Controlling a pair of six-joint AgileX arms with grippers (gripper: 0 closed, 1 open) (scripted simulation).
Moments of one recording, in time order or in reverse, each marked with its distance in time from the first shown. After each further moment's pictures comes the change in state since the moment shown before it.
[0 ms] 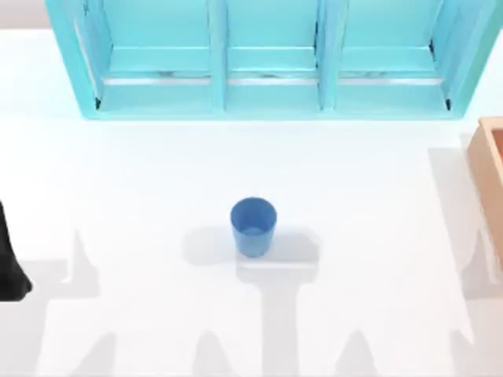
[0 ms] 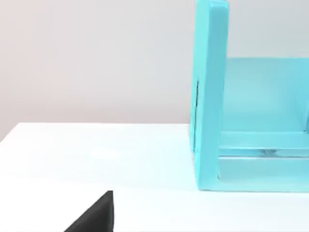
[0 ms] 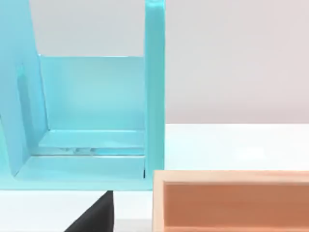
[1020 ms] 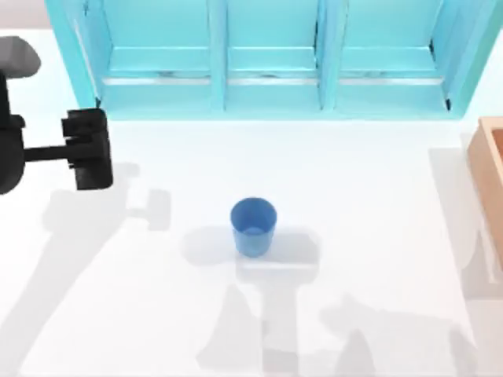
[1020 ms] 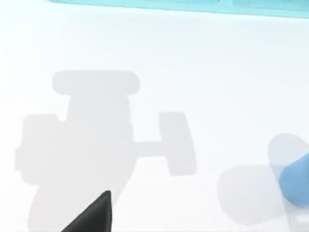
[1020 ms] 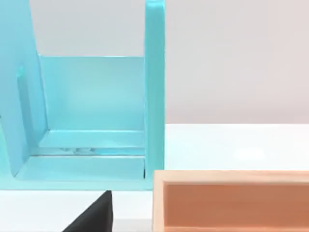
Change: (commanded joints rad) left arm -0.322 1.013 0.901 -0.654 0.010 -0.289; right arm 0.000 0.000 0.000 0.000 0.000 0.000
